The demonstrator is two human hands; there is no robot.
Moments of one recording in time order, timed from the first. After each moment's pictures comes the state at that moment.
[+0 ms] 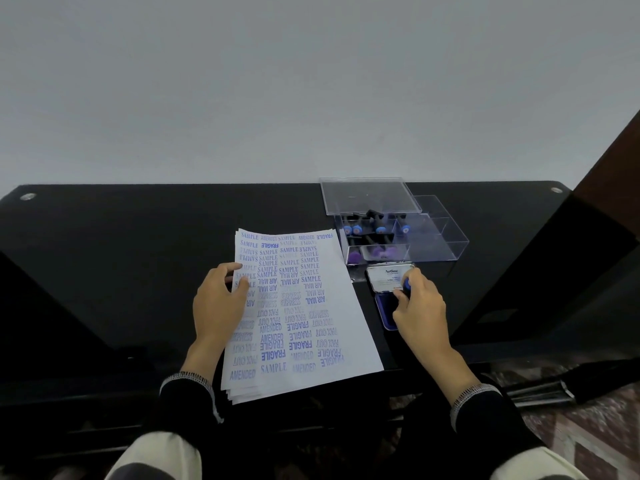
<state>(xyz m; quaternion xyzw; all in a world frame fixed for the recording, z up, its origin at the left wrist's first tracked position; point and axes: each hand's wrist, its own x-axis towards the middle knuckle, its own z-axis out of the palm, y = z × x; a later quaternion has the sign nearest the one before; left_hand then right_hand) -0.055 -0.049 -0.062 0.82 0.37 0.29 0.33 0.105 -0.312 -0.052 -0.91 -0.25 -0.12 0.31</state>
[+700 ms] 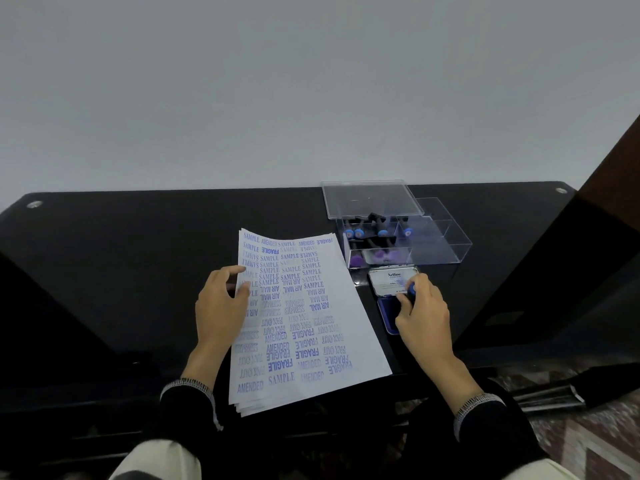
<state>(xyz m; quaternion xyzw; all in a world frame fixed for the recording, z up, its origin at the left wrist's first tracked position) -0.055 -0.048 -0.062 0.81 0.36 0.31 0.34 0.102 -0.314 -0.055 -0.90 -0.22 -0.11 0.35</state>
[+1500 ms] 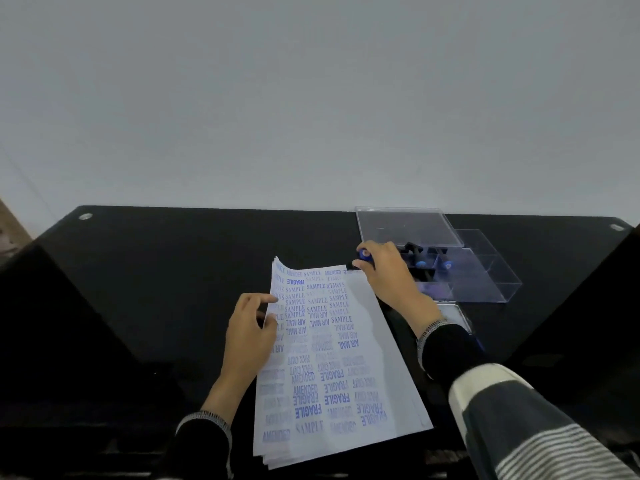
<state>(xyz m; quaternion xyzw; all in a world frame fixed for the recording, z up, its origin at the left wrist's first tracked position) -0.063 -0.040 -0.064 0.80 0.32 0.32 0.39 0.156 -0.169 -0.004 -0.85 -0.42 -0.01 0.32</state>
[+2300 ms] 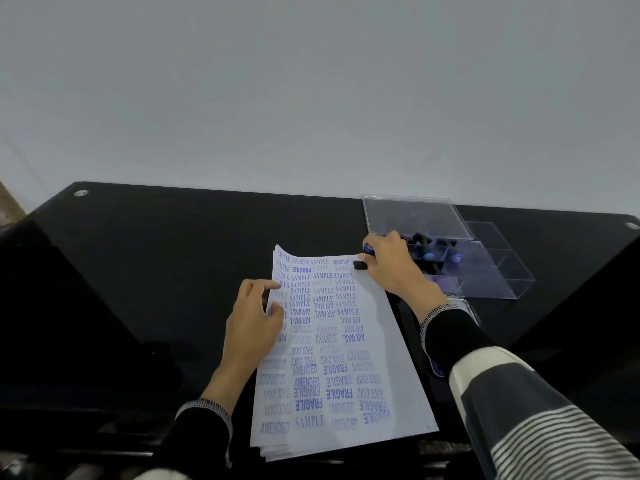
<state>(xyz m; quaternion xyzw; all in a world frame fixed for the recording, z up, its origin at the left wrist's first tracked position) -0.058 -0.037 -0.070 0.82 0.35 0.29 0.36 0.165 -0.158 -0.006 -0.89 -0.42 0.00 0.19</state>
